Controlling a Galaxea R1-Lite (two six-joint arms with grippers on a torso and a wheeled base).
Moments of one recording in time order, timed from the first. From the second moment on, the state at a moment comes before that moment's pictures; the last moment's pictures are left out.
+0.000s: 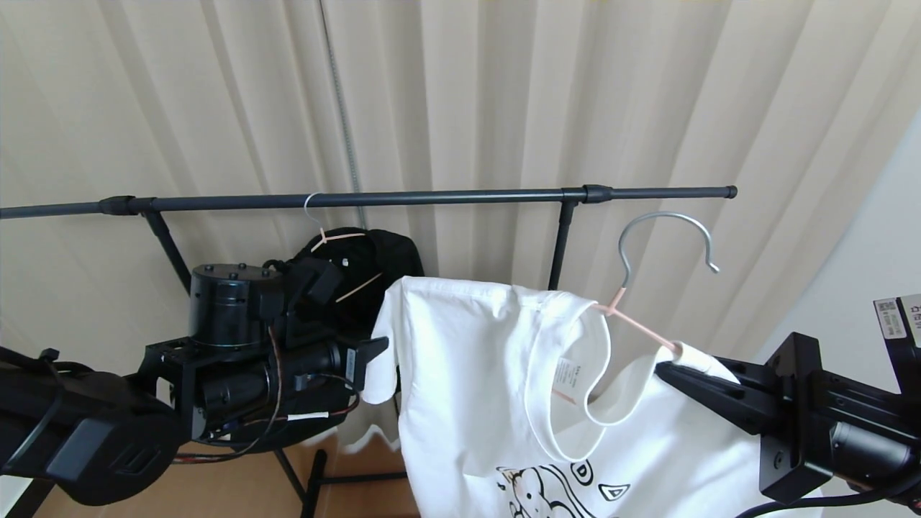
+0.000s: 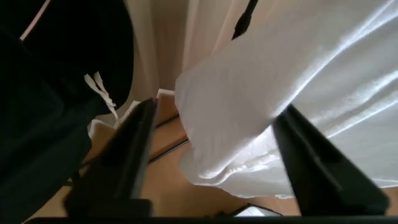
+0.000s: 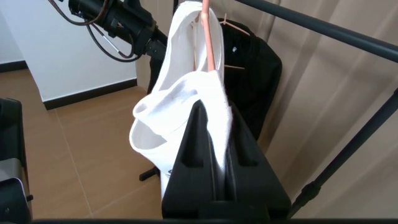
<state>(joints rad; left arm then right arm) -0.42 1.75 -0.65 -0.66 -0.12 -0.05 0.42 1.39 -0.20 -1.20 0.57 -0.09</state>
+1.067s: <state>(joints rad) -0.32 1.67 -0.54 -0.66 -0.12 -0.06 0.38 1.38 -0.21 -1.20 0.63 -0.03</state>
